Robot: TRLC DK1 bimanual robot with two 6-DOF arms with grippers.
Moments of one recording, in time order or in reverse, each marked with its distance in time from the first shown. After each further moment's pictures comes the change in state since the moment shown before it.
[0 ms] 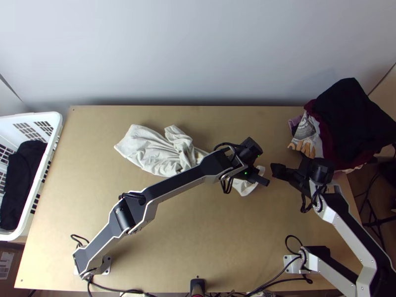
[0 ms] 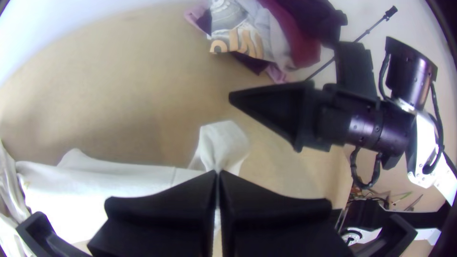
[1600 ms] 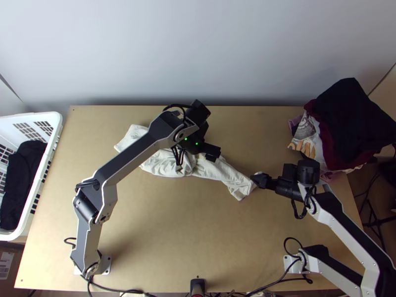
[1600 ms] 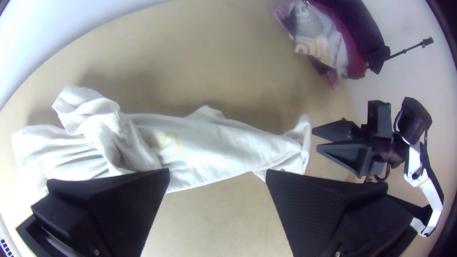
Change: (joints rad) left arm 0.296 -0.244 -0.129 -0.392 0.069 0.154; right arm 0.170 -0.008 0.018 -0.143 -0.225 0.107
